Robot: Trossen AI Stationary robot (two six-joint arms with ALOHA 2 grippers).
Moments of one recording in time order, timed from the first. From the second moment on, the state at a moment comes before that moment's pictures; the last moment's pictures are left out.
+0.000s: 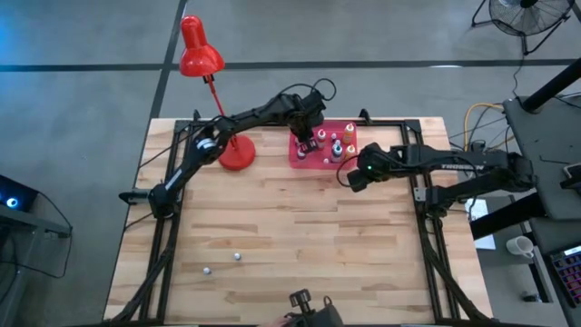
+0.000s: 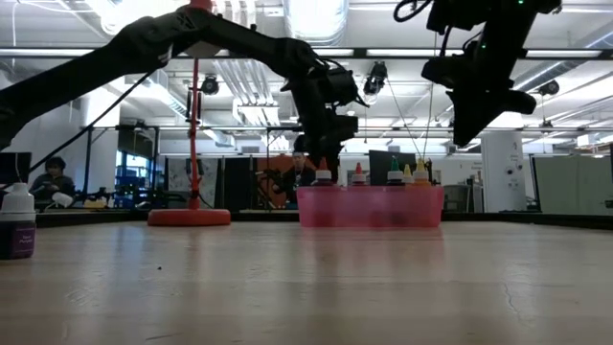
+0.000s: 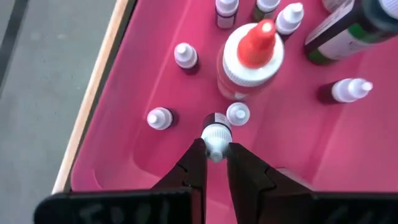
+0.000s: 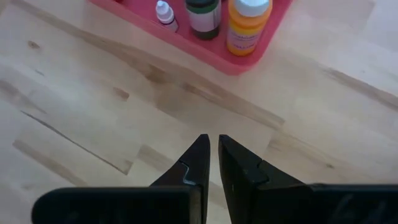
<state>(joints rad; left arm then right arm) 0.48 2.39 2.33 -1.05 -0.04 0.16 -0.19 1.18 0.90 -0.90 0.25 0.90</state>
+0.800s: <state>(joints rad) 0.48 2.39 2.22 -0.99 -0.04 0.21 -0.20 1.21 0.93 -0.88 0.25 0.81</state>
